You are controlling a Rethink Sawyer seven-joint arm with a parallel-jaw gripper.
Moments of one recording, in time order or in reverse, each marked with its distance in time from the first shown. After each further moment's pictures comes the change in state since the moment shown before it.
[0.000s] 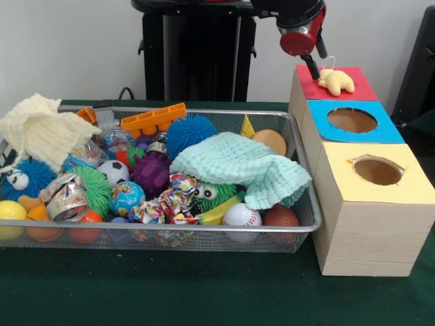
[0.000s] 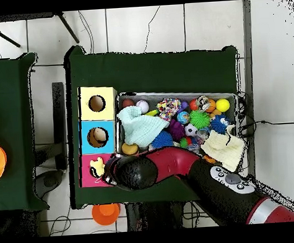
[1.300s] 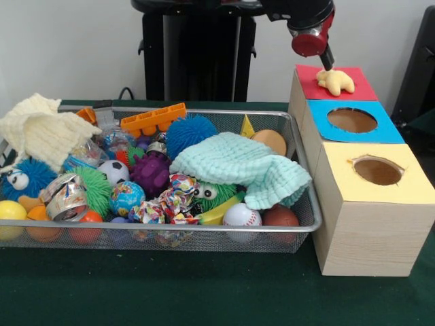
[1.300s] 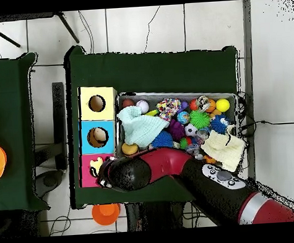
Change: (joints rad) arm 0.032 0.034 0.003 0.000 0.000 0.000 0.000
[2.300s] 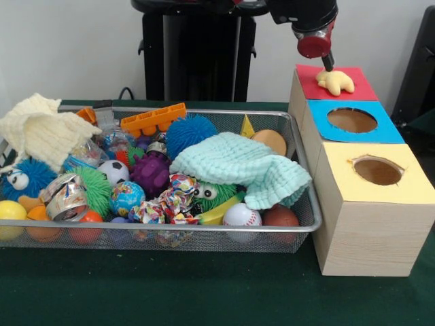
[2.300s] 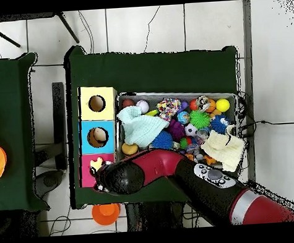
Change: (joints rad) arm 0.040 0.006 -0.017 0.000 -0.058 0.000 0.000
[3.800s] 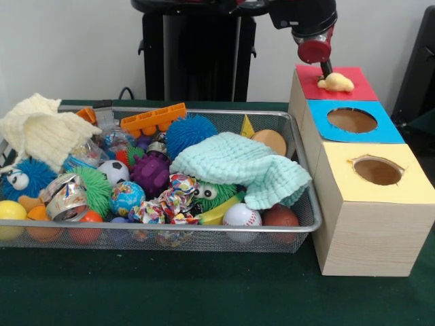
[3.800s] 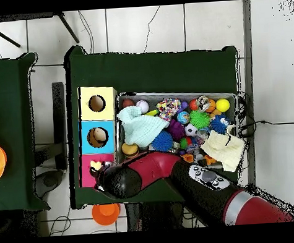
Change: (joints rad) arm 0.051 -0.005 -0.055 -0.001 -0.061 -0.084 0.000
